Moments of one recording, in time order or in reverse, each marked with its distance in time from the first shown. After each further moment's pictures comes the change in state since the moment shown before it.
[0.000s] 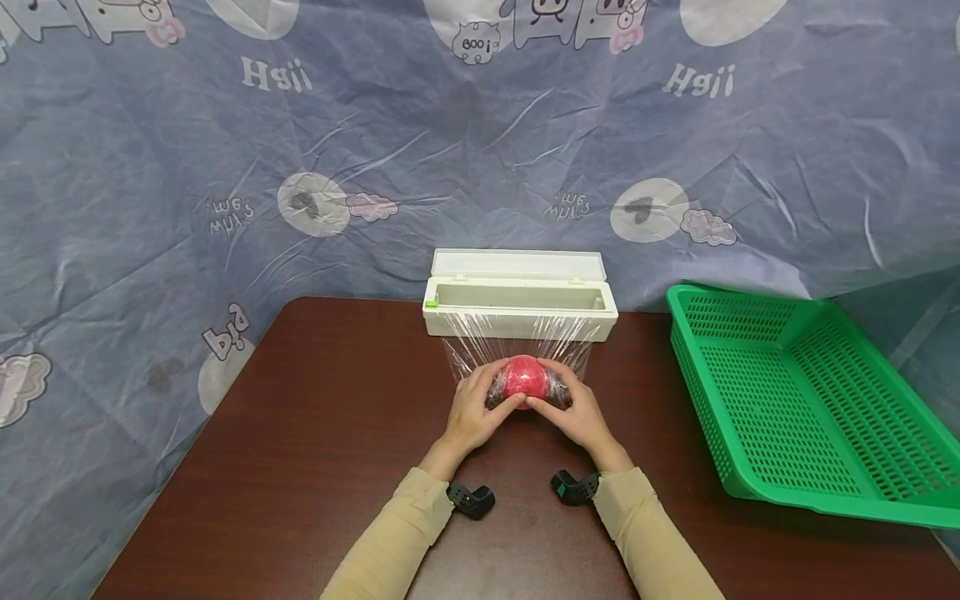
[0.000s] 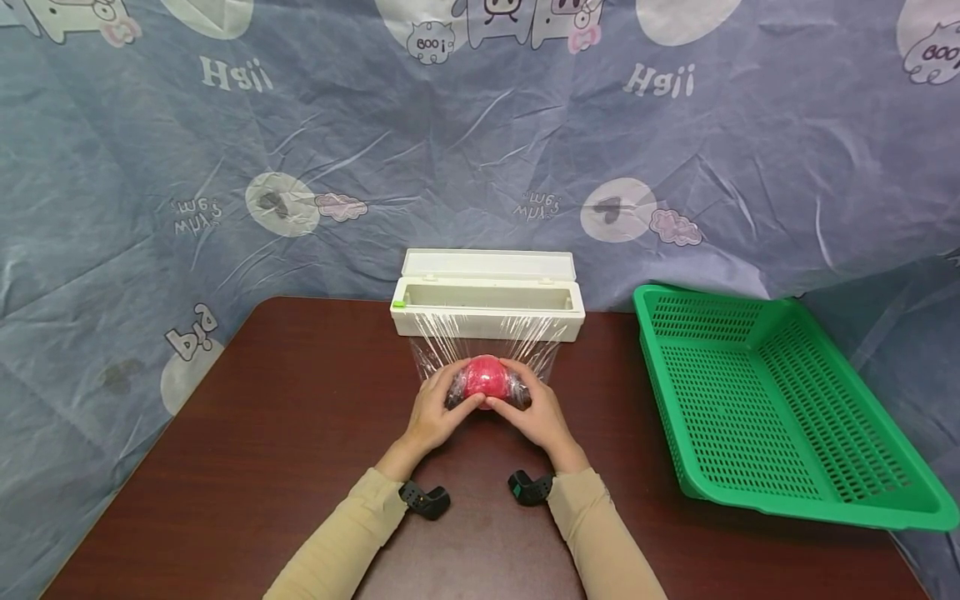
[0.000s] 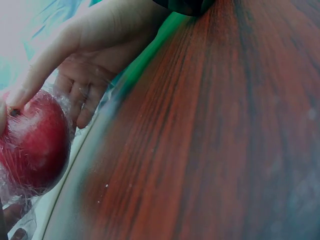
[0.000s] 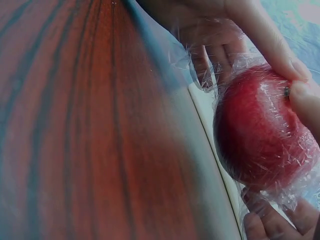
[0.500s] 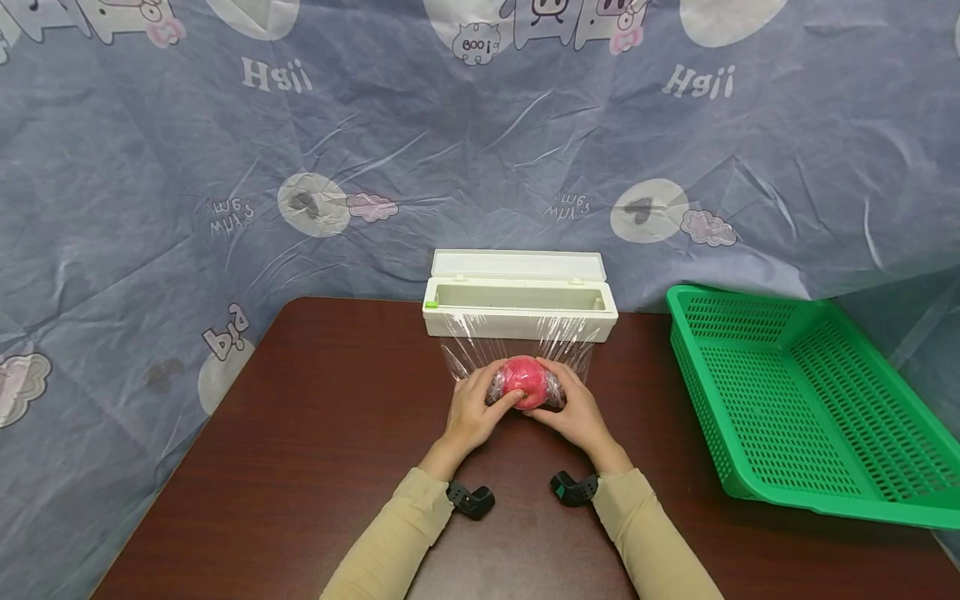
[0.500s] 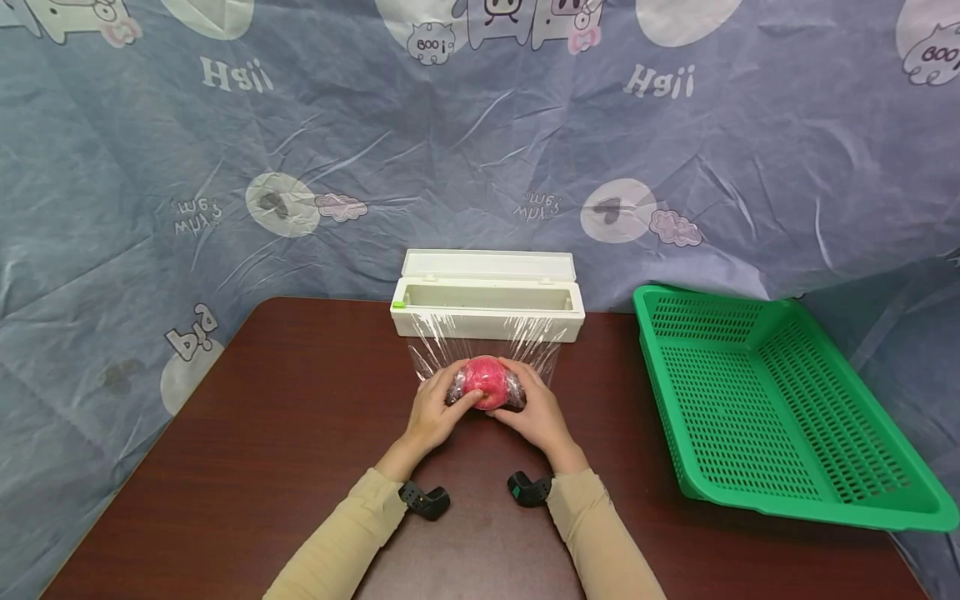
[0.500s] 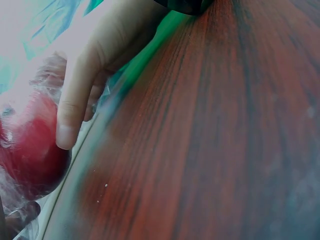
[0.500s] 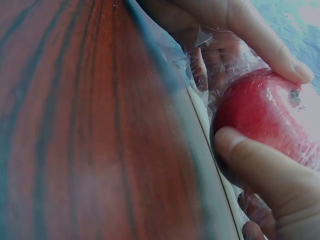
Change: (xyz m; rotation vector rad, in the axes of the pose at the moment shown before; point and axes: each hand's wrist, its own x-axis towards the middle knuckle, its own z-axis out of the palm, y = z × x) left_hand 0.000 0.000 0.001 0.036 0.022 -0.017; right_hand 0.004 0.002 0.002 -0.088 -0.014 -0.073
